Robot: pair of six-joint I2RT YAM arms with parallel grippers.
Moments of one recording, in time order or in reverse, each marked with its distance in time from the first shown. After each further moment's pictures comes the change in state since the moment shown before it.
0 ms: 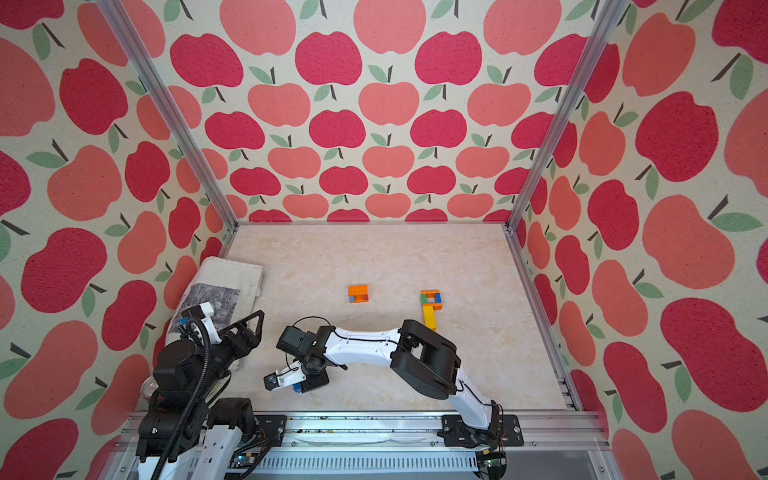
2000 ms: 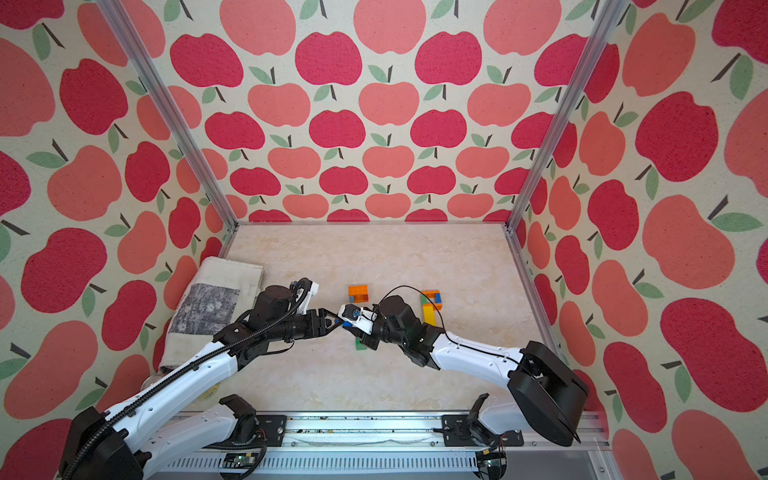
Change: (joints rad) left arm -0.550 0.820 0.061 0.403 0.226 -0.086; right arm -0.369 -0.770 -0.909 0.930 -0.023 0.379
